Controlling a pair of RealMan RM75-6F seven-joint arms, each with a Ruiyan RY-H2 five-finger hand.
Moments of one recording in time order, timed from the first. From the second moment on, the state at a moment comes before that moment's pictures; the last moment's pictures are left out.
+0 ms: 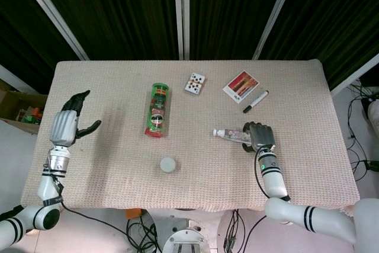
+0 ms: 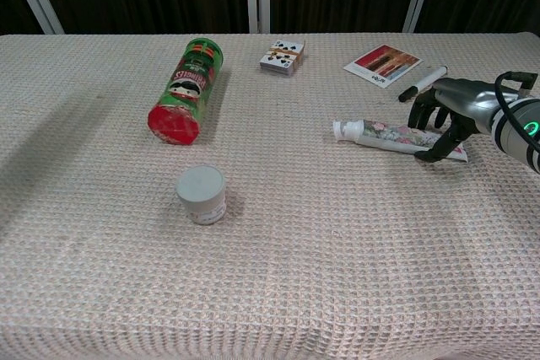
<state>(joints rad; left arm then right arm) -0.41 -1.43 -0.22 -1.38 1.31 1.28 -0.16 0.67 -1.65 0.22 -1.51 -0.65 1.11 -0.64</state>
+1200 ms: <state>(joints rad) -0.39 -1.43 -0.21 -1.38 1.31 1.29 -0.16 0.69 -1.73 0.20 -1.42 -0.75 1.18 -0.64</state>
